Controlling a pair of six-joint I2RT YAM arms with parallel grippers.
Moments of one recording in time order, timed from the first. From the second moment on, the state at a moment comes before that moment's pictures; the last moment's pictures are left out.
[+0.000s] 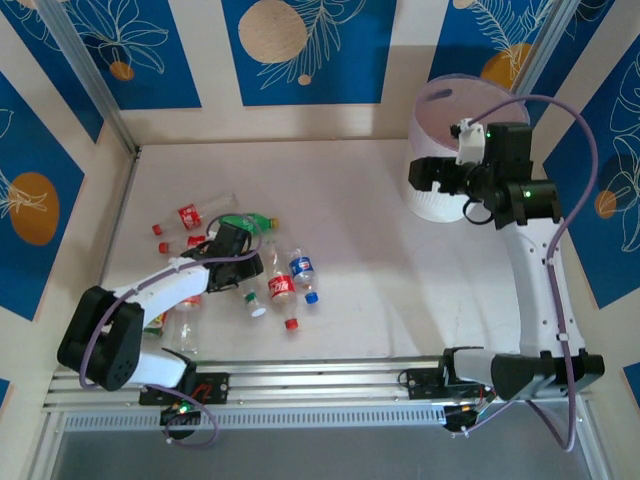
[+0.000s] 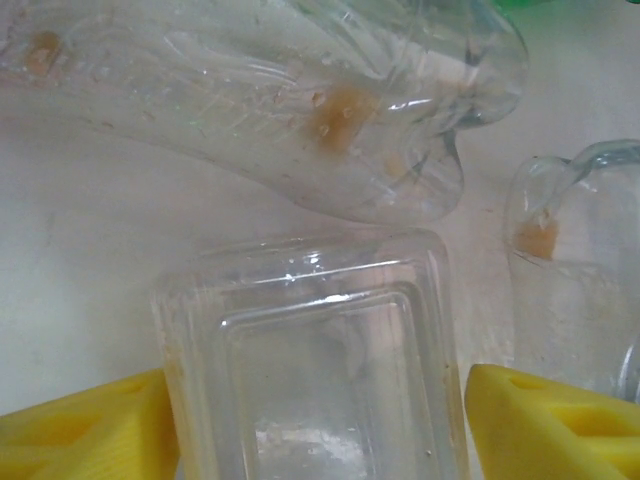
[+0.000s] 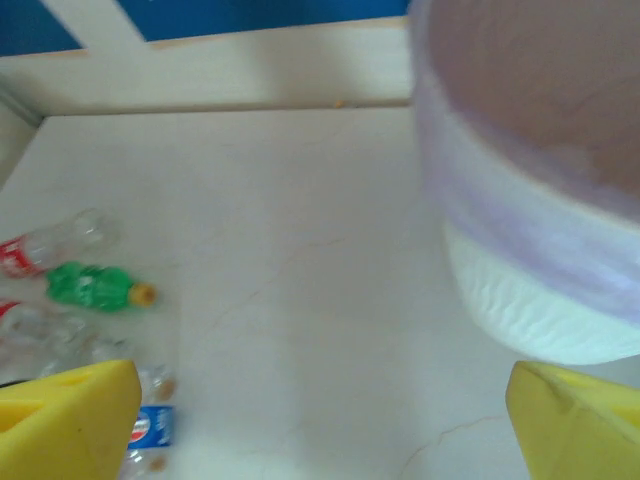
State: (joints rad) left arm -0.44 1.38 0.70 -0.41 -0.12 -0.75; right arm 0.05 1.23 1.54 -0.96 -0.33 0.10
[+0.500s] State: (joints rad) left arm -0.44 1.31 0.73 -0.43 -0.13 -0.75; right arm 0.09 1.15 1.34 -0.96 -0.46 0.12
